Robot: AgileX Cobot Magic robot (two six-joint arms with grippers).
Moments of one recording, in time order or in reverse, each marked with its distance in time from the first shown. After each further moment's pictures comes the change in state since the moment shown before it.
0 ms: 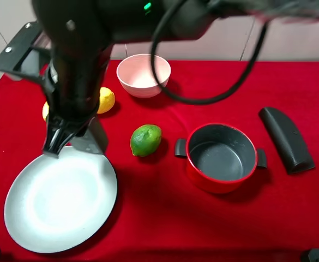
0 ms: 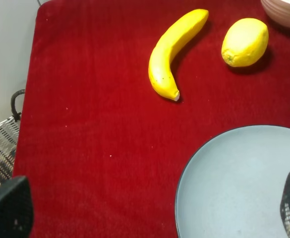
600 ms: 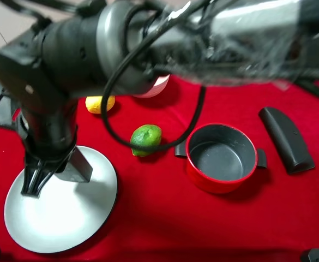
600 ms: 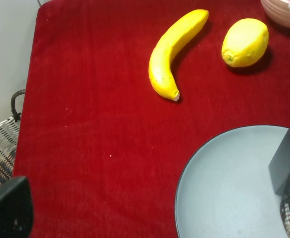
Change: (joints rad) left arm 0.000 0.000 0.000 0.000 0.000 0.000; right arm 0.099 0.103 -0.029 0.016 -0.039 0.000
